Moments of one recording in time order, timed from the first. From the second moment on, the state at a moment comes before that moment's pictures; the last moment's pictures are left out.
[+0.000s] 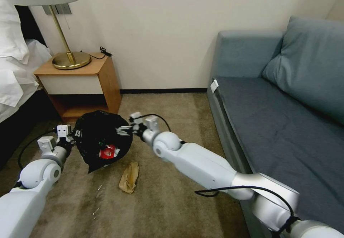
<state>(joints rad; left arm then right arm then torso) 1.14 -0.85 -0.55 -1.59 -0.73 0.21 -0.04 -0.38 1.40 -0.56 1.18 0.90 -0.15 0.10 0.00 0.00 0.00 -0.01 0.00</state>
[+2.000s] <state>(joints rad) 1.16 -0.90 -0.61 -1.56 -0.66 0.18 -0.02 -0.60 1.57 -0.67 0.85 0.81 -0.08 -0.11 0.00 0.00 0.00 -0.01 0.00</state>
